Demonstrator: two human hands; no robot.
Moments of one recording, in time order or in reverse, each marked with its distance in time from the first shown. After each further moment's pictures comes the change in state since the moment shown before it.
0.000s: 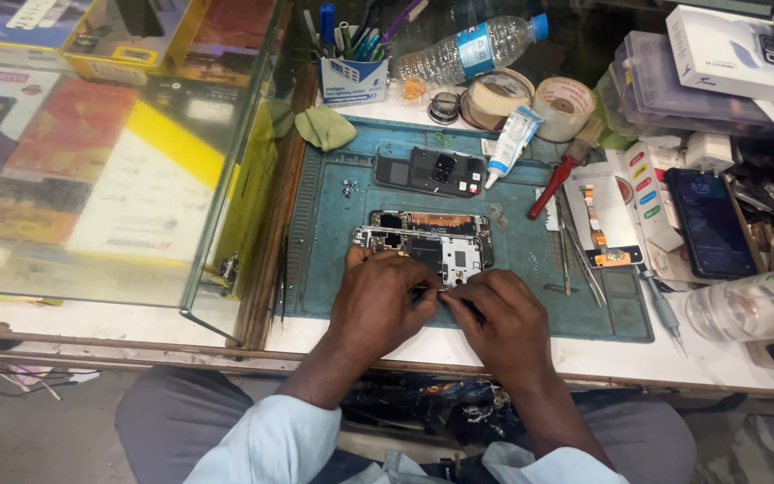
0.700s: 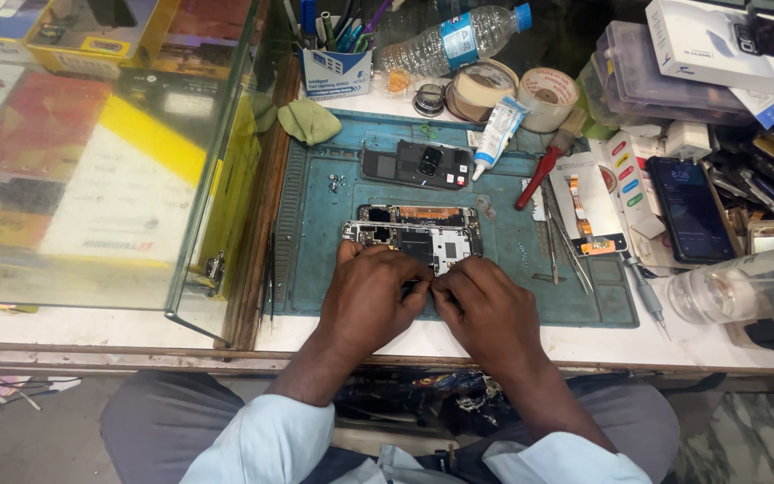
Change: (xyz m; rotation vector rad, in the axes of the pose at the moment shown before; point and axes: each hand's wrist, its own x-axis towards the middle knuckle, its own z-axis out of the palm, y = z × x) left_hand 0.000 -0.001 -0.001 -0.005 0.003 0.038; right_hand 0.010 -0.010 -0.004 -0.145 -0.088 -0.050
